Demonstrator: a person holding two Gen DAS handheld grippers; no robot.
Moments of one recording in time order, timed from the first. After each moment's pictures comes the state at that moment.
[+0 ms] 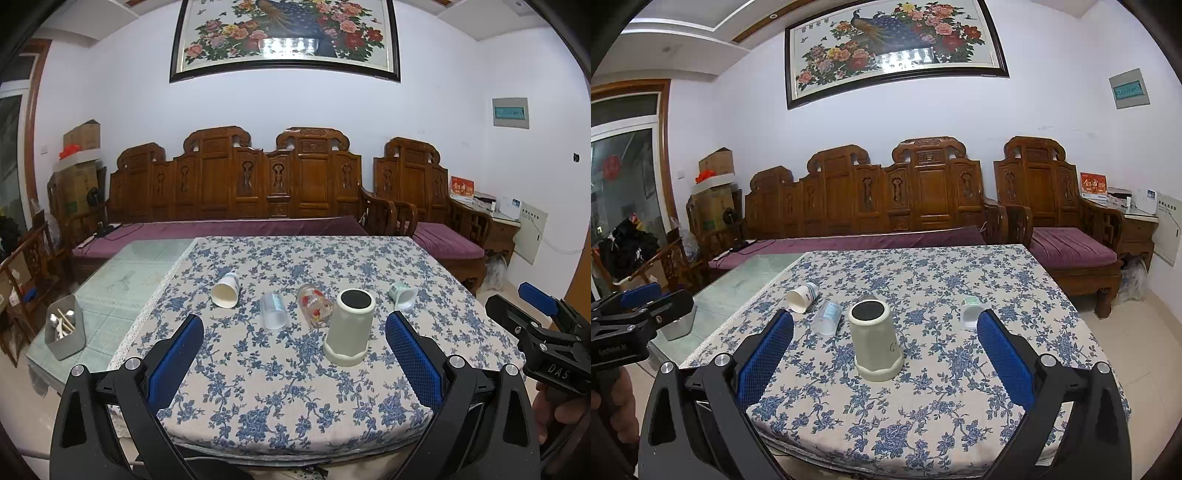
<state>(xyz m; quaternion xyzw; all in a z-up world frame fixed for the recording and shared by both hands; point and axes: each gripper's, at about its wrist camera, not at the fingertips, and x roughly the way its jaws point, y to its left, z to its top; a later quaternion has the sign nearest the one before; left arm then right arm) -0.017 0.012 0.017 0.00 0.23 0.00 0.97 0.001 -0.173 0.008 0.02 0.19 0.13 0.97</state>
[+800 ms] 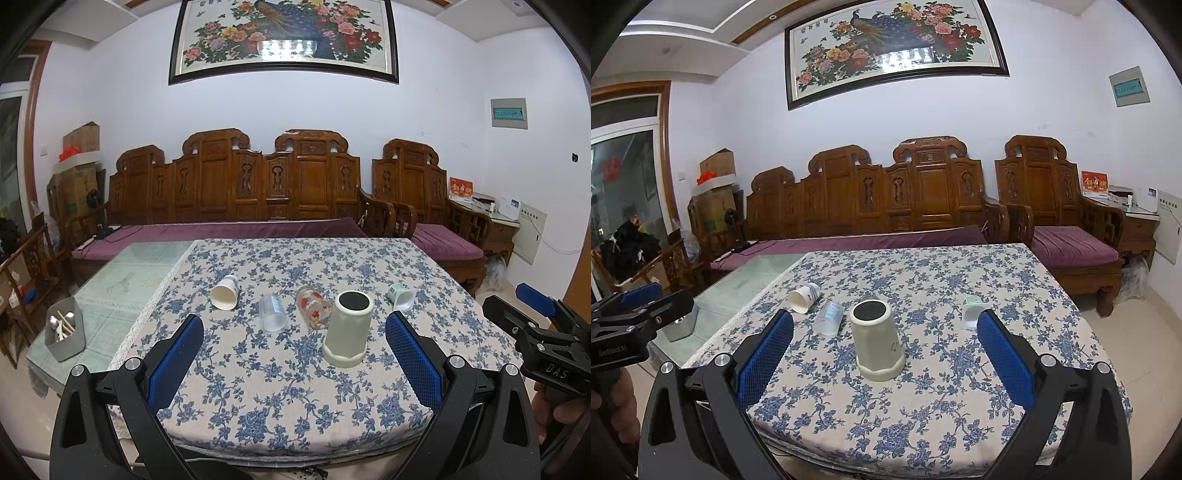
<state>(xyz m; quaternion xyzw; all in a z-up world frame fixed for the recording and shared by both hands) -0.018 0.010 0.018 0.00 0.22 0.00 0.97 0.001 -0.174 0.008 0.02 0.19 0.13 0.97</state>
